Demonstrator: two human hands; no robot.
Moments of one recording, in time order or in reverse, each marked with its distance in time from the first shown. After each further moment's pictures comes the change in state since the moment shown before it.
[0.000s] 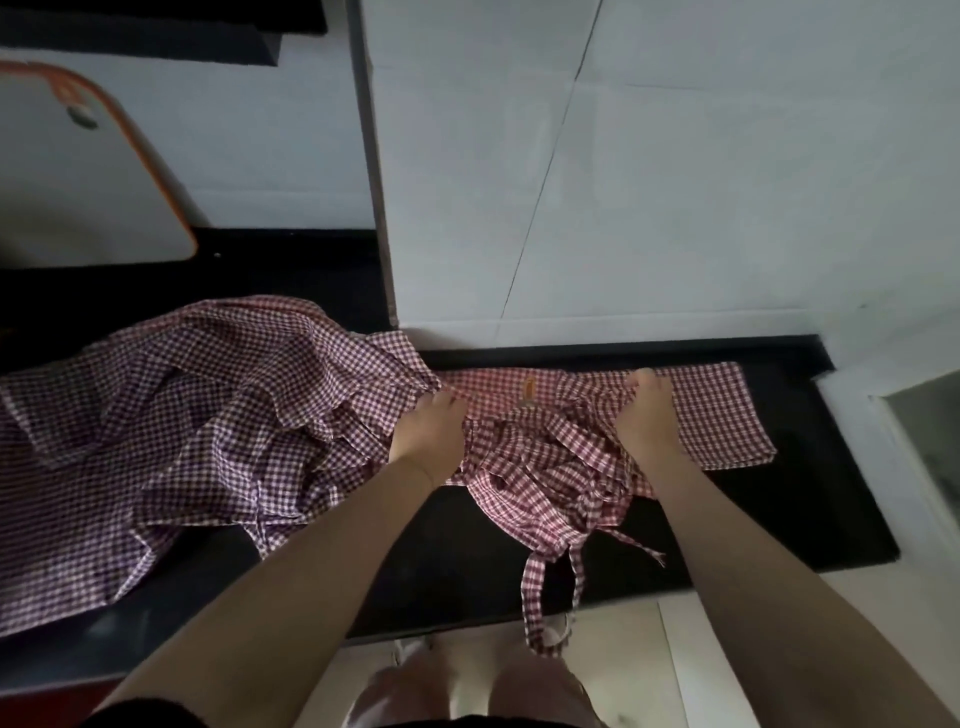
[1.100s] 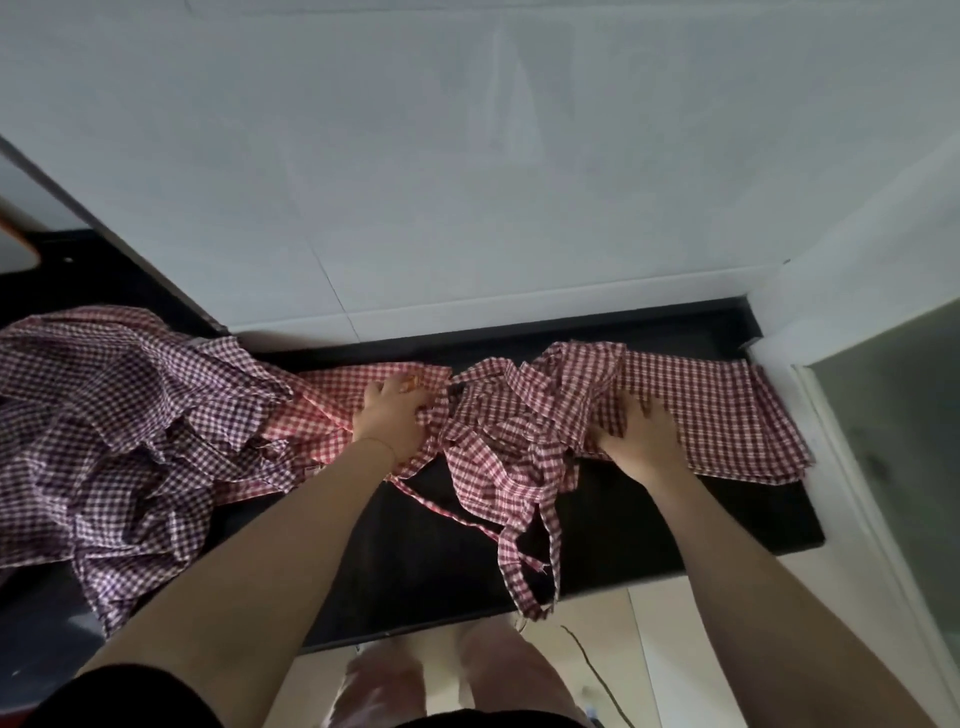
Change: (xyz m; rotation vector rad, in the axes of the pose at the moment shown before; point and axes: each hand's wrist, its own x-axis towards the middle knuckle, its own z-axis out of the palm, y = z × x) left_hand 0.077 0.121 0.032 -0.142 -0.220 -0.186; right_hand 0.074 0.202 -0.034 -0.284 -0.391 0.105
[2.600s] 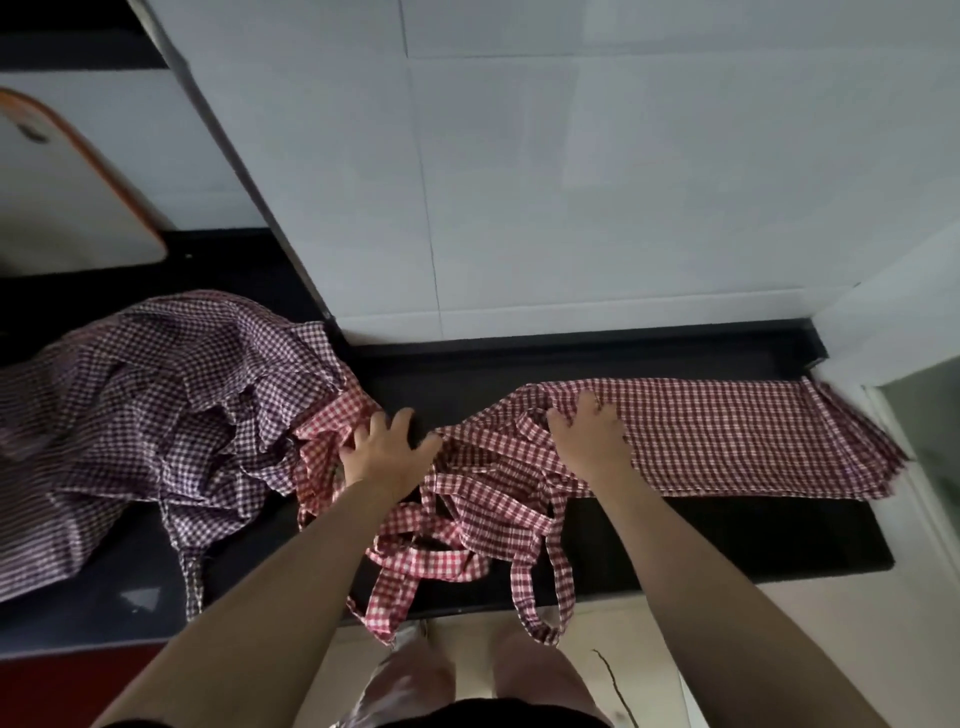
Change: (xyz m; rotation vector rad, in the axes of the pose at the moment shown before) left_hand -0.074 -0.086 -0.004 -0.118 0.070 -0.238; right_hand -0.071 -0.154 0.033 0.057 -0.004 -0.067
